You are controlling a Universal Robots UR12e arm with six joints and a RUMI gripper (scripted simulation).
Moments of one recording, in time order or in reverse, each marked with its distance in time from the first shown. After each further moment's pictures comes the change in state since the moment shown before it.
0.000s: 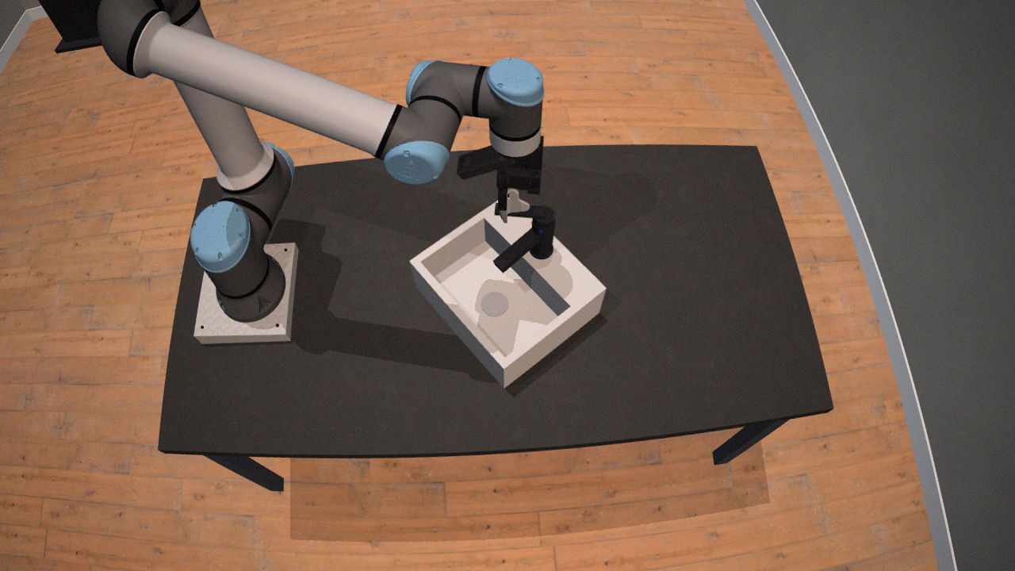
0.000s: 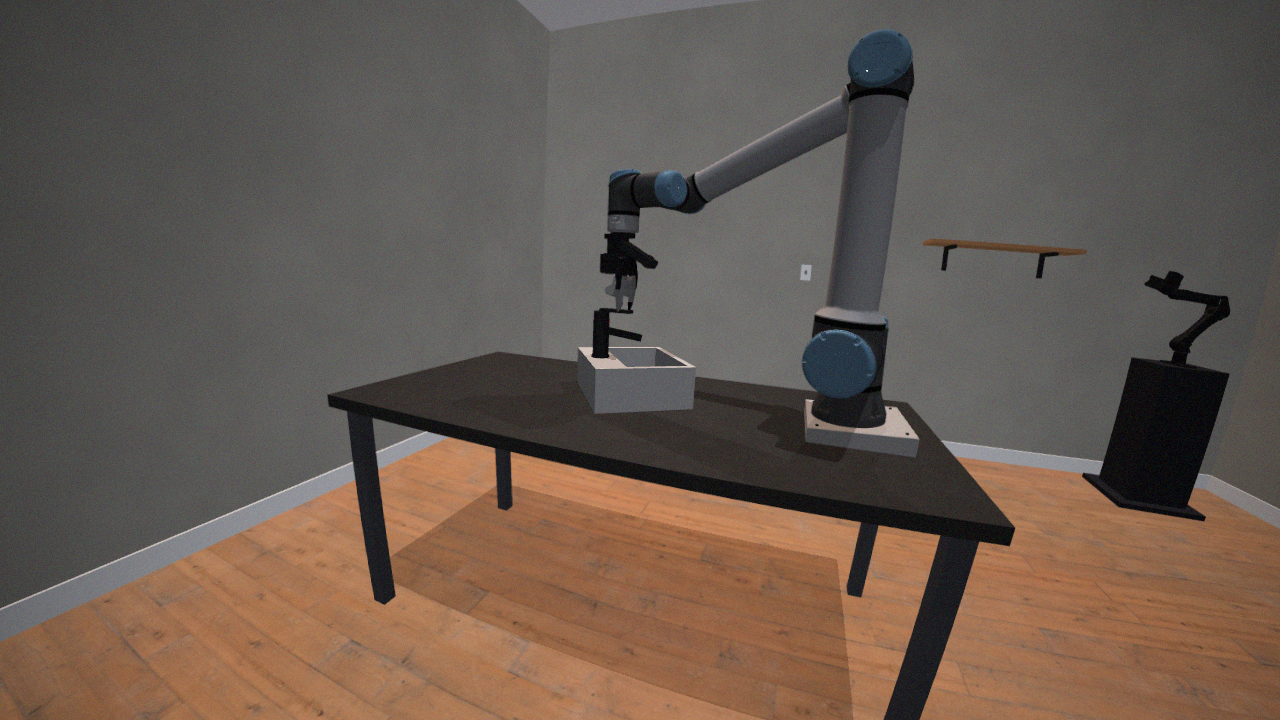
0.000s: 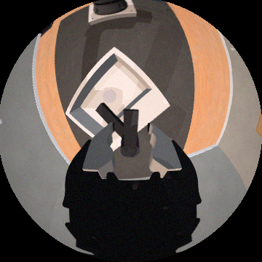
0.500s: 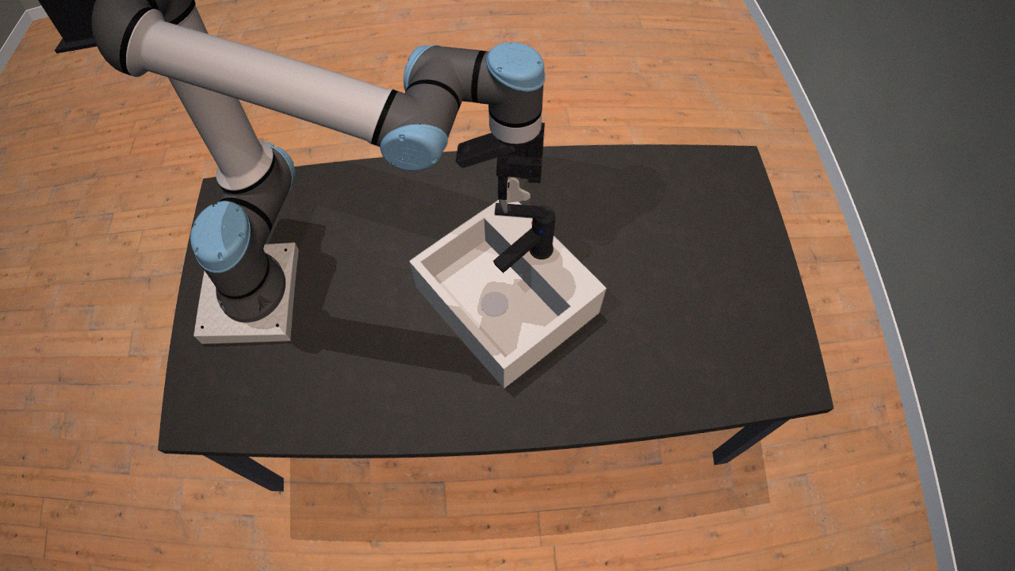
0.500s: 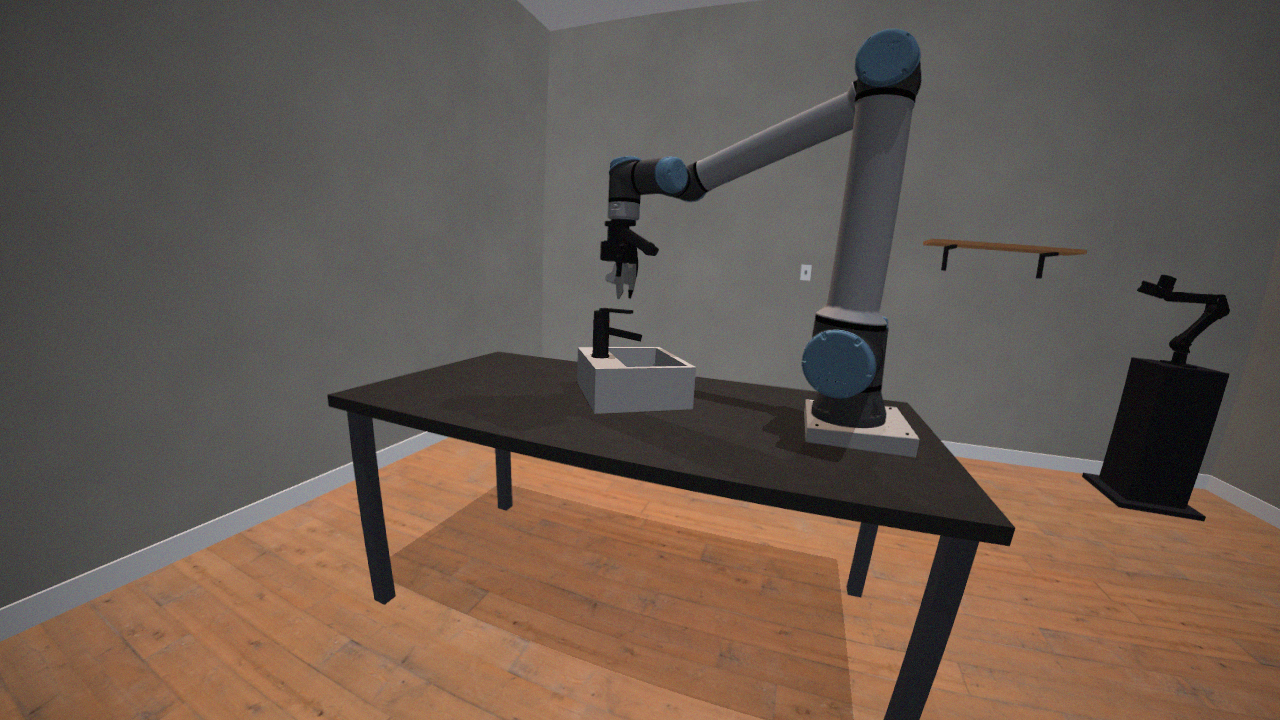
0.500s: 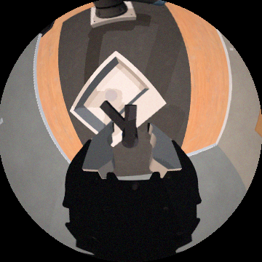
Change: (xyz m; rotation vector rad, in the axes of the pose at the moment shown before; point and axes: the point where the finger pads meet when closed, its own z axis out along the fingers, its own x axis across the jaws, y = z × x) arm 0.000 0.000 -0.036 0.000 0.000 0.000
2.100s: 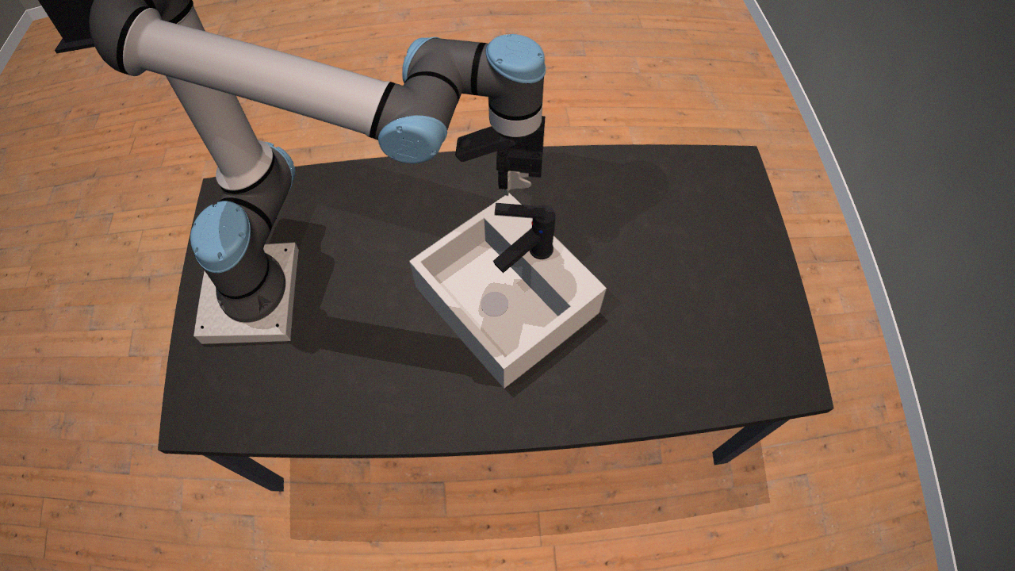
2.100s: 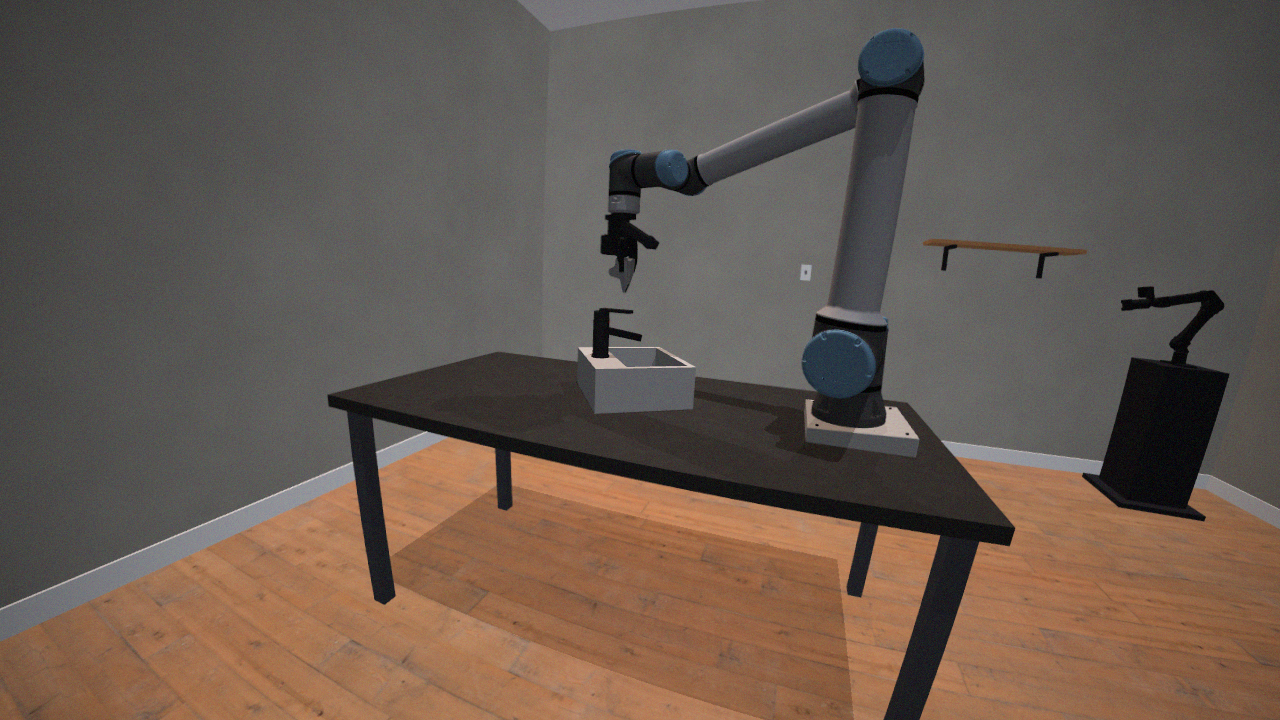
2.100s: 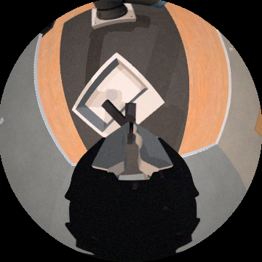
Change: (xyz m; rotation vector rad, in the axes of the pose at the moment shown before) arm 0.000 0.000 -0.018 0.000 0.000 0.000
